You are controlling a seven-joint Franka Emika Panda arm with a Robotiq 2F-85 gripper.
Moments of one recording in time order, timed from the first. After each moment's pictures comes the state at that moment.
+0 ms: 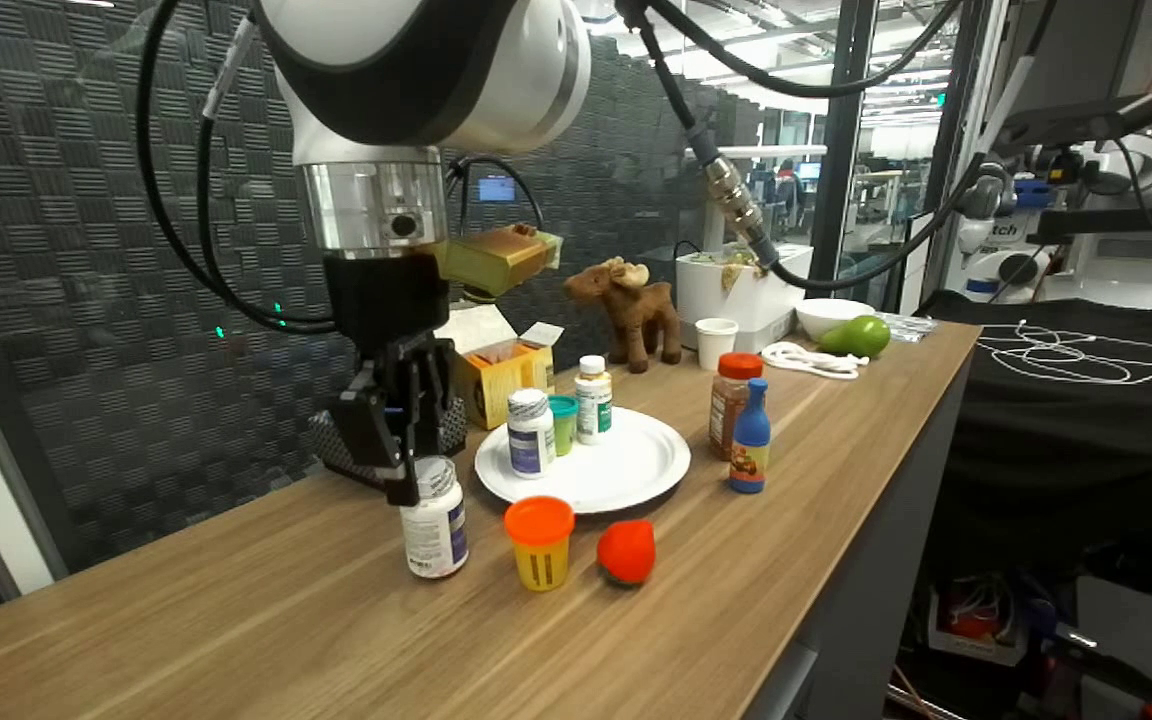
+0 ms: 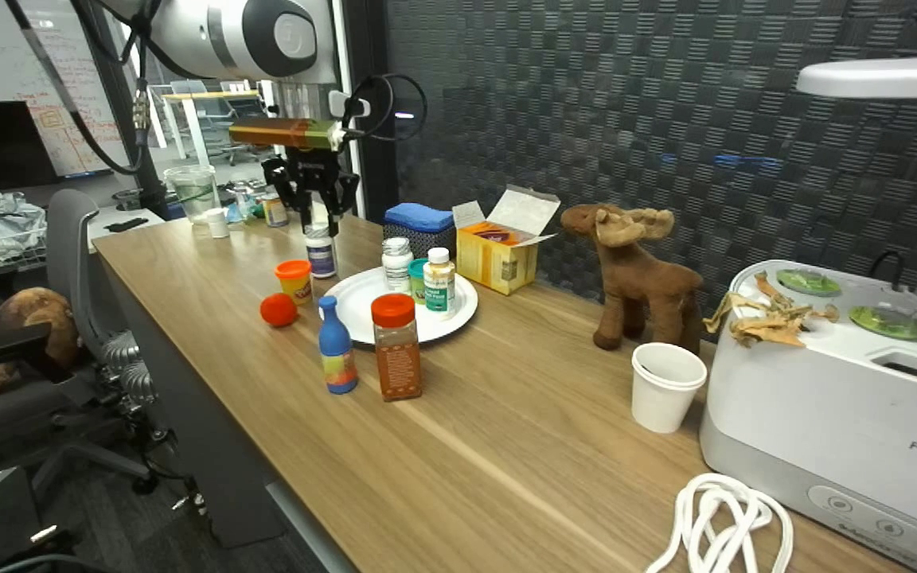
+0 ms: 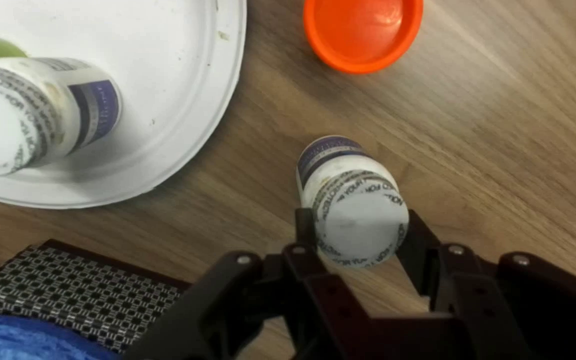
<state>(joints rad) 0.24 0.49 0.18 -1.61 -0.08 2.09 -0.16</state>
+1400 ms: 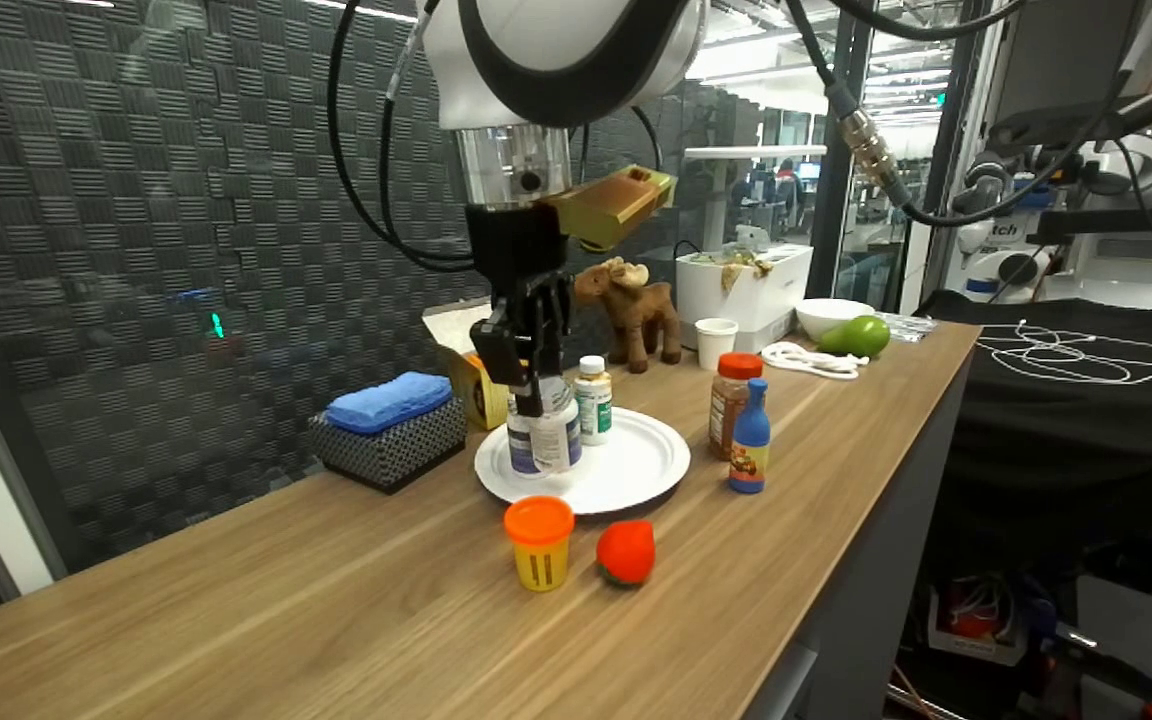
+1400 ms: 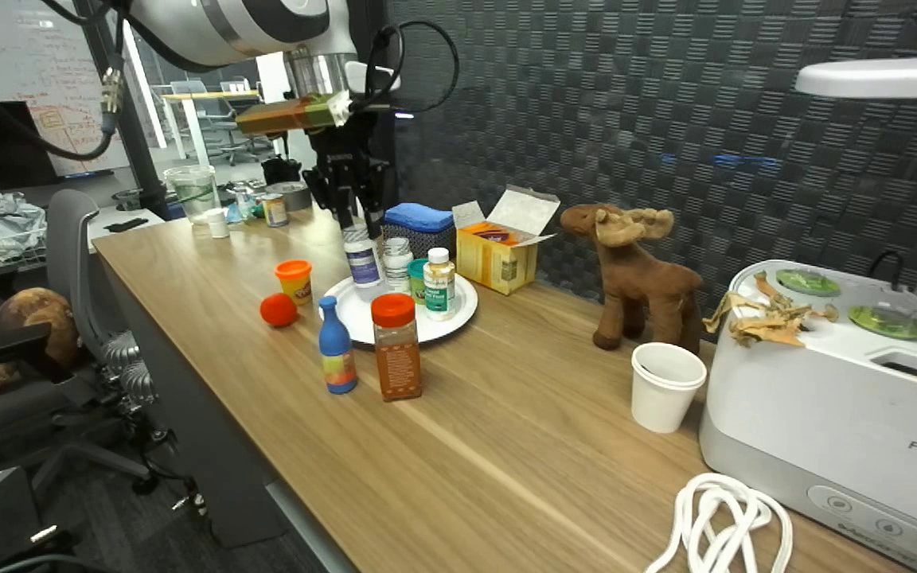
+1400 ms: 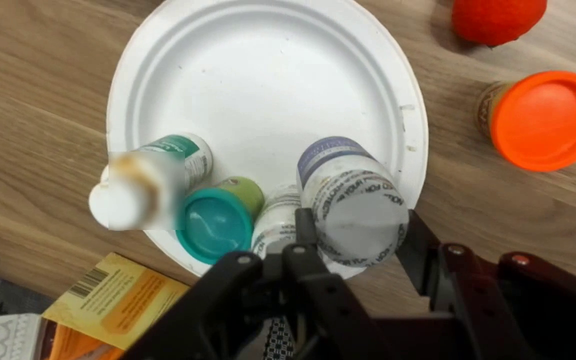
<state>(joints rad) 0.20 0.30 0.08 -1.82 -0.22 2.14 0.04</state>
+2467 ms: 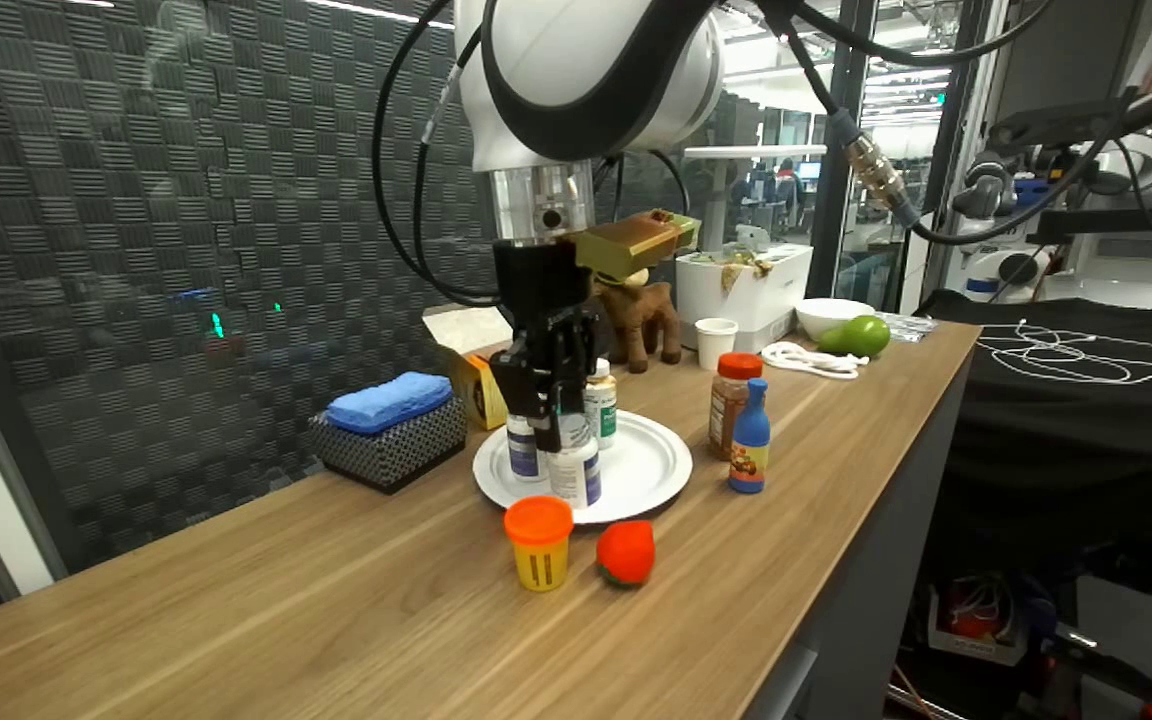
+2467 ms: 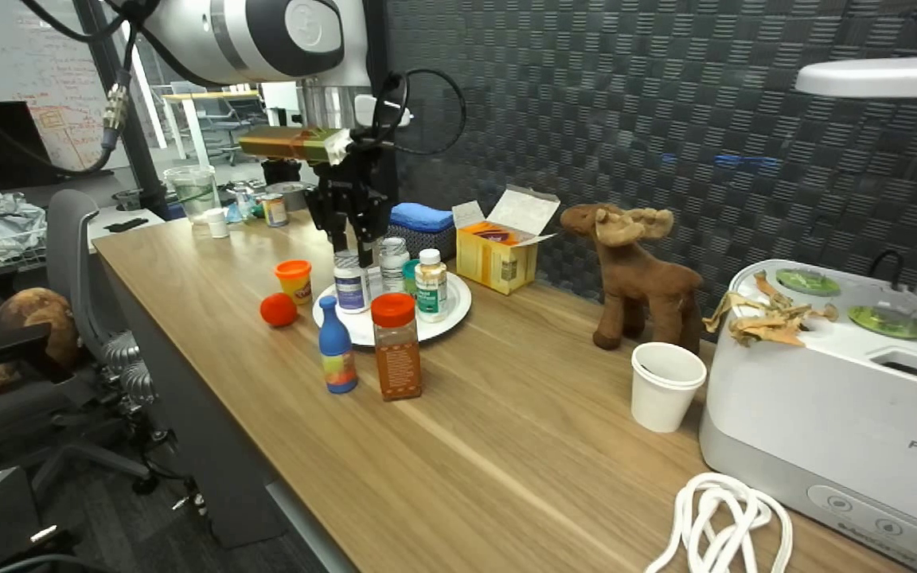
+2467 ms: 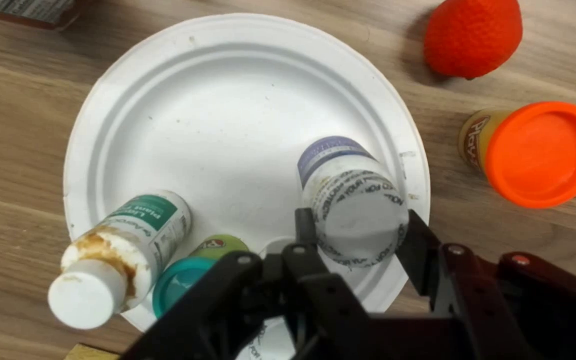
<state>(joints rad) 0.16 0.32 0.09 -1.87 -0.10 2.15 0.04</state>
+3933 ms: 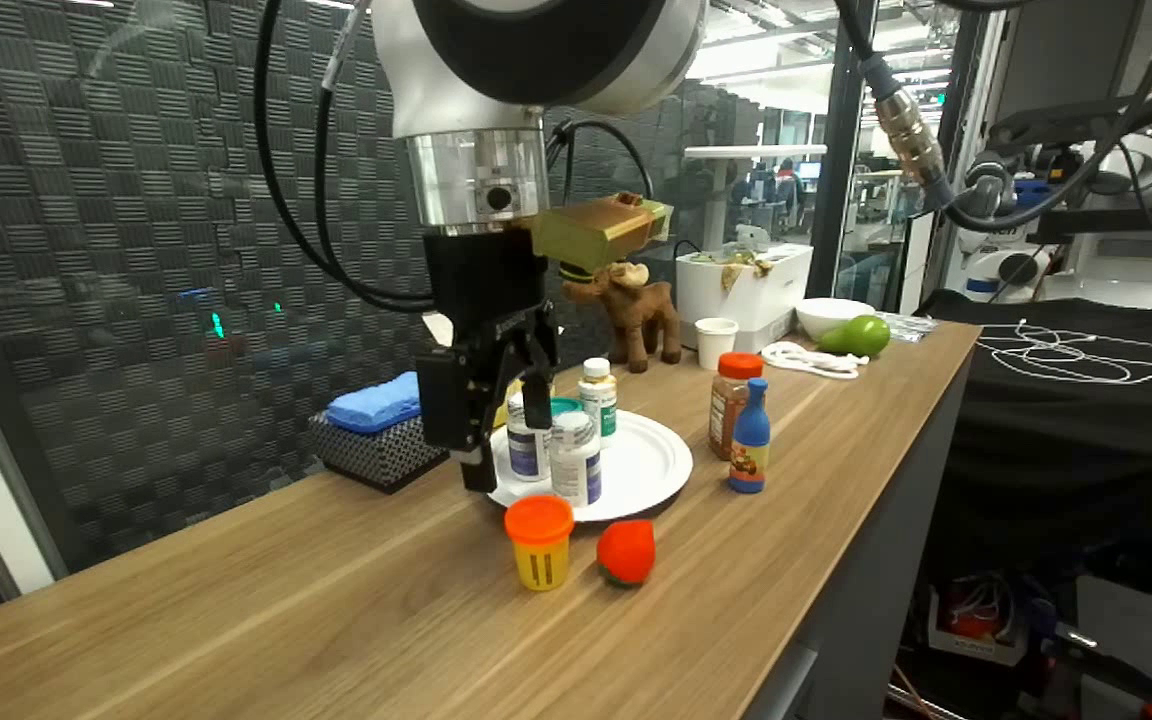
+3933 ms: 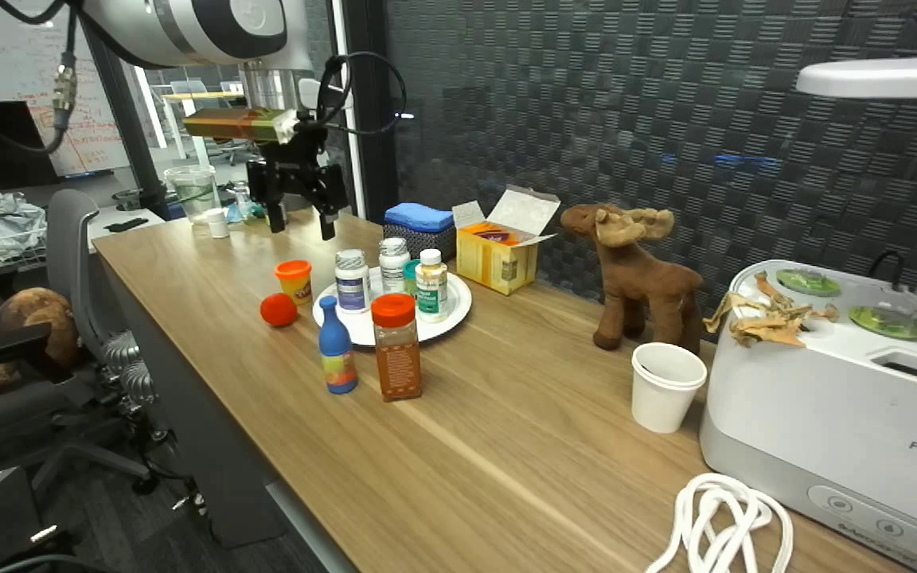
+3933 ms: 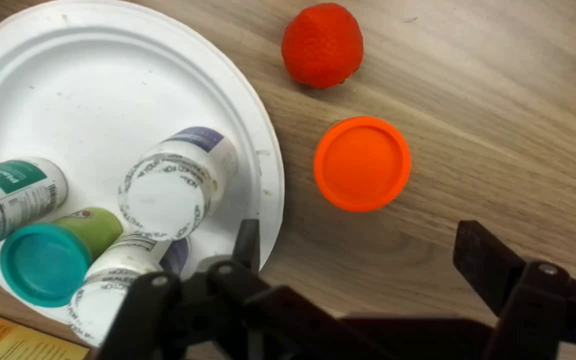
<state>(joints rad) 0.22 0.28 0.17 -1.88 -0.10 2.12 0.05</state>
